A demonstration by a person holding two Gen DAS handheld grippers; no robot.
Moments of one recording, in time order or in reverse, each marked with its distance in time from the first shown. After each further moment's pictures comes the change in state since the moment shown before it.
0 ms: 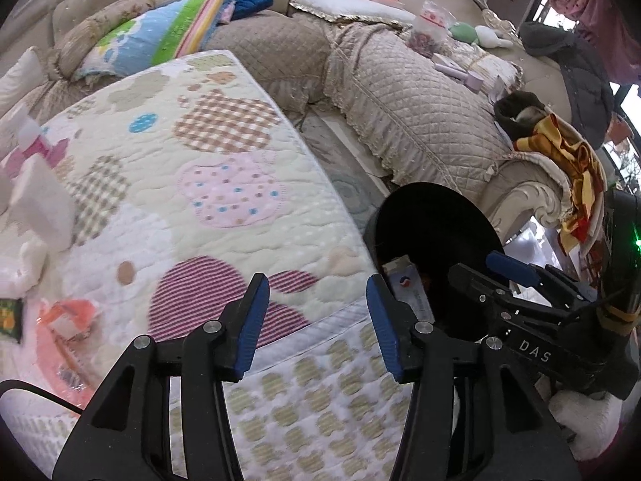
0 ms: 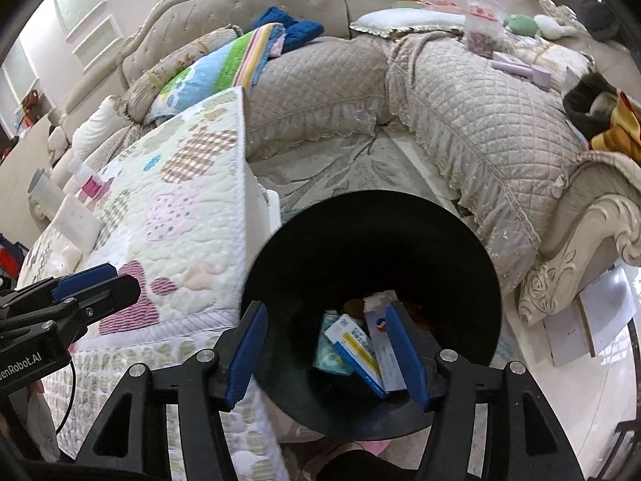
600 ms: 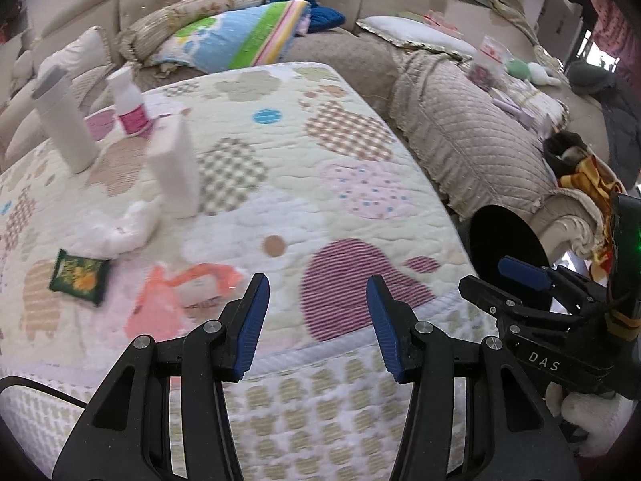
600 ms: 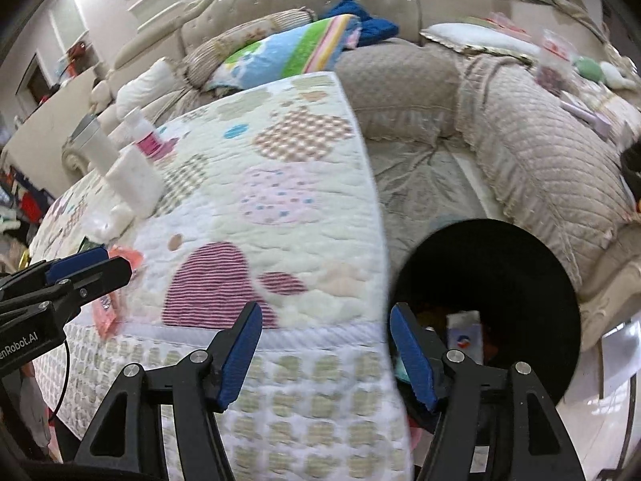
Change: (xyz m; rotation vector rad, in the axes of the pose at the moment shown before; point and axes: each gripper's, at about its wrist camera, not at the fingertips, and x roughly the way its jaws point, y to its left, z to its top) left arm -0.055 0.094 -0.031 -0.123 -0.066 0.145; right arm 0.015 0.104 0.002 -0.184 0.031 0.093
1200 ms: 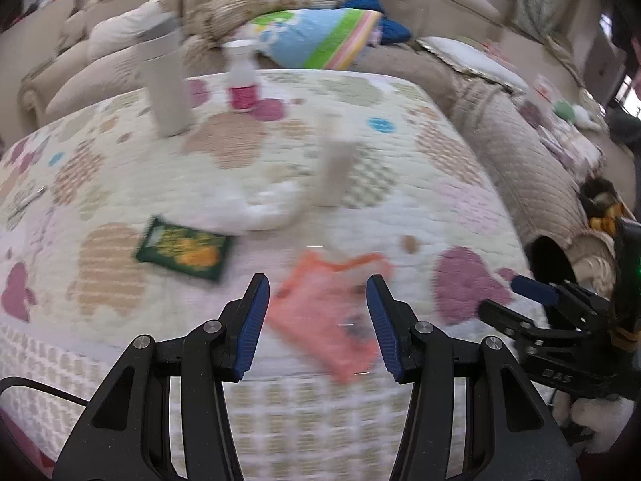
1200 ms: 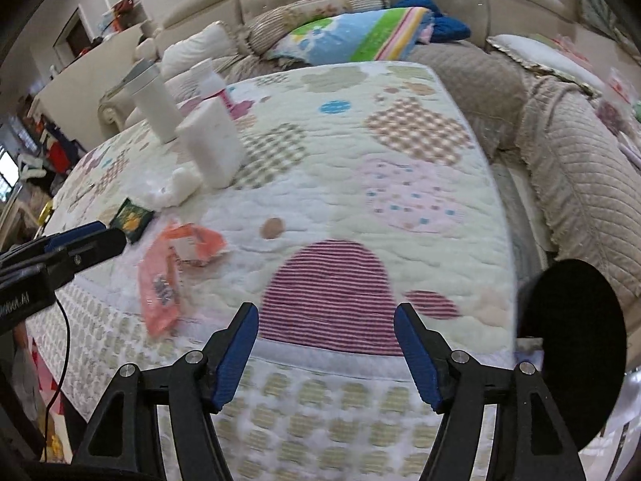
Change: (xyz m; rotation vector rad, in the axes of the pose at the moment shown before) left arm -0.030 0.123 -0.018 -0.163 -0.013 0.096; right arm 0.030 0.097 0.011 -0.144 0.073 0.105
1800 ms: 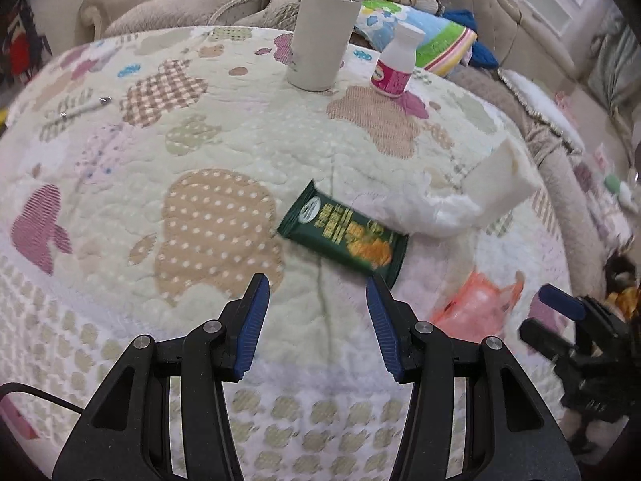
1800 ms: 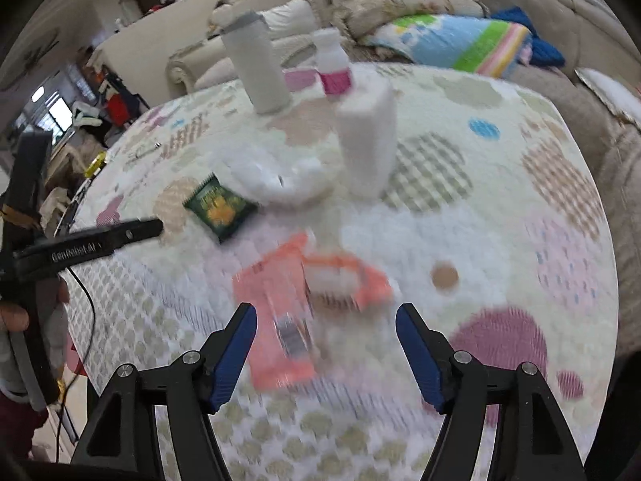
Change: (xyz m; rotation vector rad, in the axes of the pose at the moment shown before) left arm 0.024 0.130 -0.008 -0.275 0.054 0.040; right arm 0.045 0.099 0.045 -0.219 0.010 0.176
